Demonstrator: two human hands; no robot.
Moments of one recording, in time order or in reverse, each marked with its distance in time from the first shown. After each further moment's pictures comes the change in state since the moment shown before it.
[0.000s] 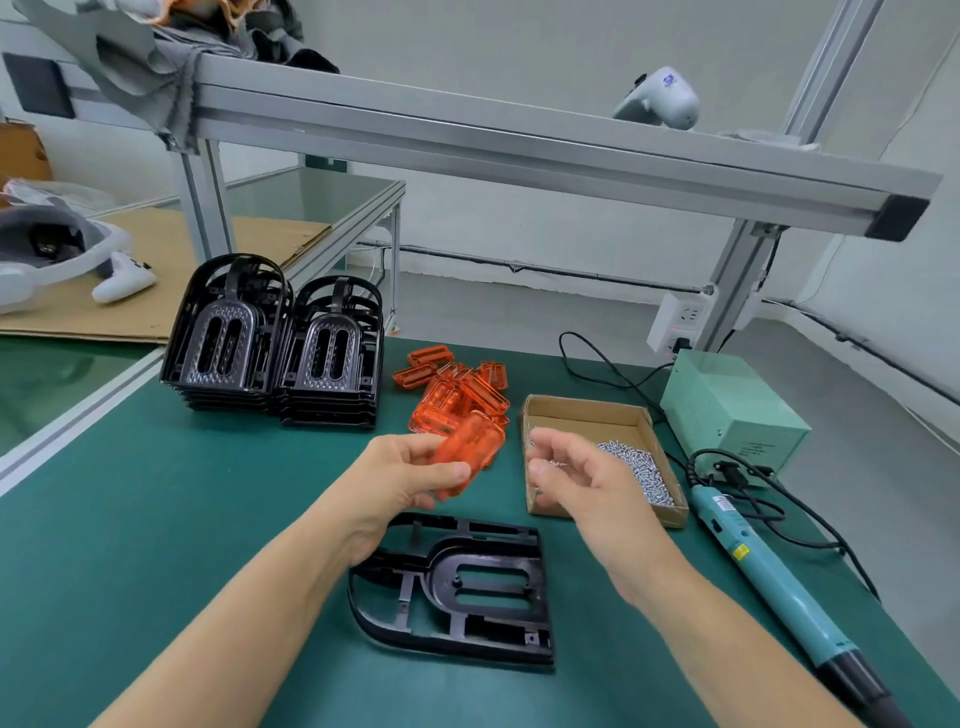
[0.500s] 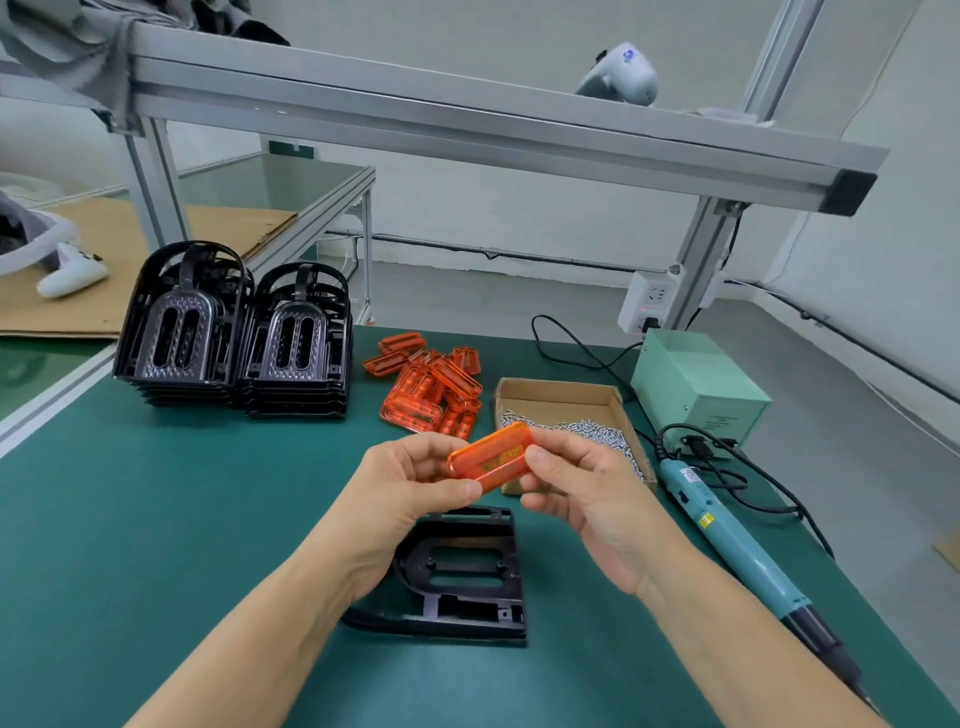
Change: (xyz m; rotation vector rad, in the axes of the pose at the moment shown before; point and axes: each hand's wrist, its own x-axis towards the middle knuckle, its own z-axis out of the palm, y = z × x) left_hand -0.025 0.002 0.038 -0.166 -0.018 0.118; right_hand -0.015 0.000 -0.018 0.436 -0.057 0.158
